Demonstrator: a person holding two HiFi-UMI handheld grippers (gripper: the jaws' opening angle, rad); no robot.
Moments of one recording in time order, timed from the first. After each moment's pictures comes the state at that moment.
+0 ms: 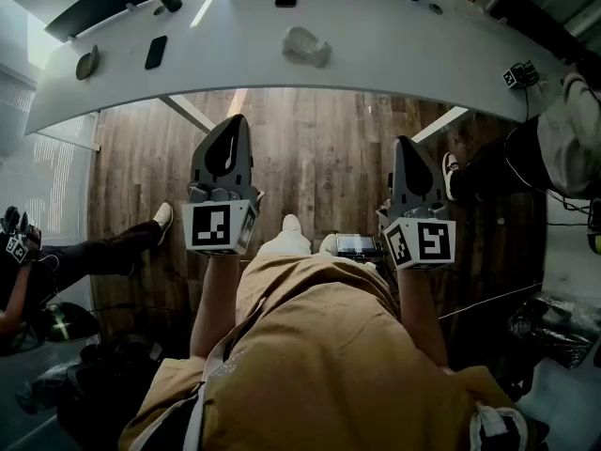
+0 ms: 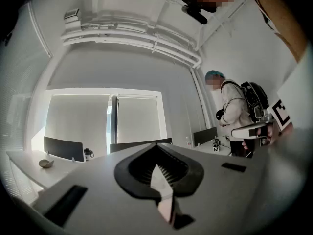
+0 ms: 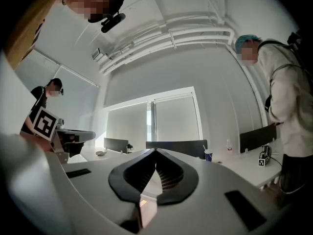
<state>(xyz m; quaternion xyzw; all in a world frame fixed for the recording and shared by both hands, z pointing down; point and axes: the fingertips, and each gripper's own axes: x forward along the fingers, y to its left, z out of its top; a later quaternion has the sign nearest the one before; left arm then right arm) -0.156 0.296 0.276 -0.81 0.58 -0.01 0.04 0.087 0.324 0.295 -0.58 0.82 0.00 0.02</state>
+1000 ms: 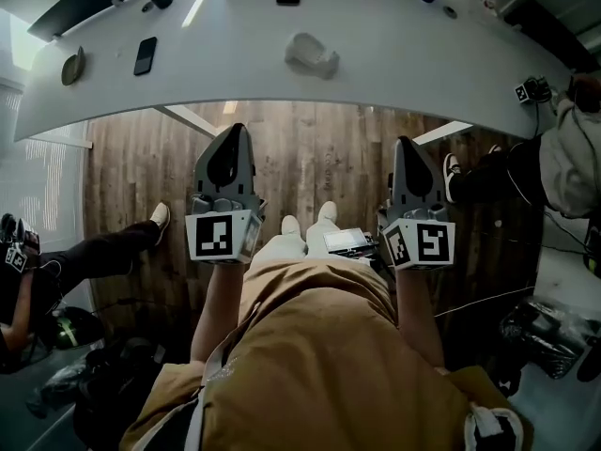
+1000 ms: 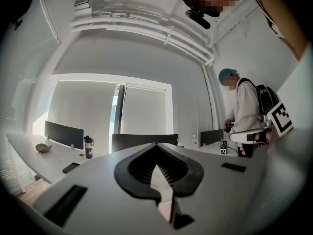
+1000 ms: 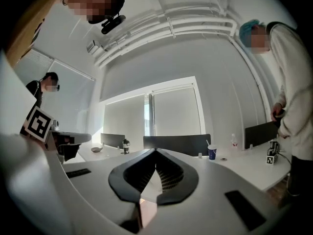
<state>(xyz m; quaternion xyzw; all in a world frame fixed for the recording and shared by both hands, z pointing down) -0.183 0.210 0.308 -0.80 0.60 -0.01 -0.02 0.062 0.222 0.315 -0.58 0.82 -0.03 0.00</state>
